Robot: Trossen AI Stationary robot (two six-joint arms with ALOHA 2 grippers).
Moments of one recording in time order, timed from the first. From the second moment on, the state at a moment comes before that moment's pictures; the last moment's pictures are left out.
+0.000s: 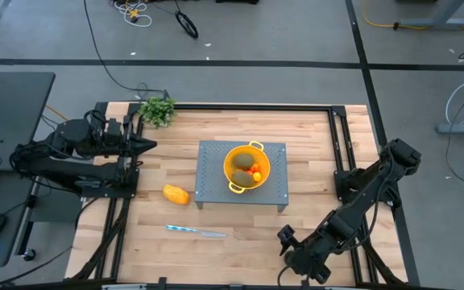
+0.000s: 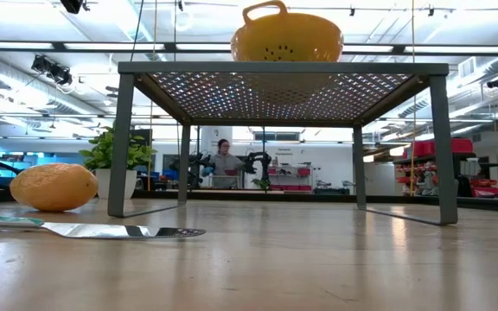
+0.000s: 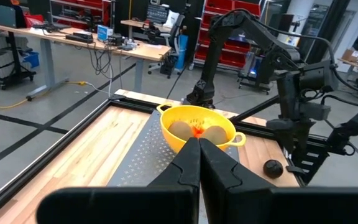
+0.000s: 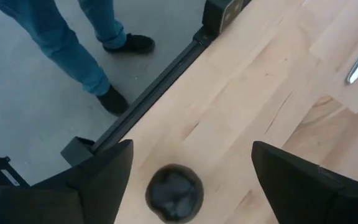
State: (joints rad) left arm 0.00 0.41 0.84 -0.51 -0.14 -0.19; right arm 0.81 1.60 1.19 -0.57 0.03 0.07
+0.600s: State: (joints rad) left arm 0.00 0.41 0.84 -0.51 -0.14 -0.20; right arm 0.81 1.65 1.19 -0.65 0.03 0.06
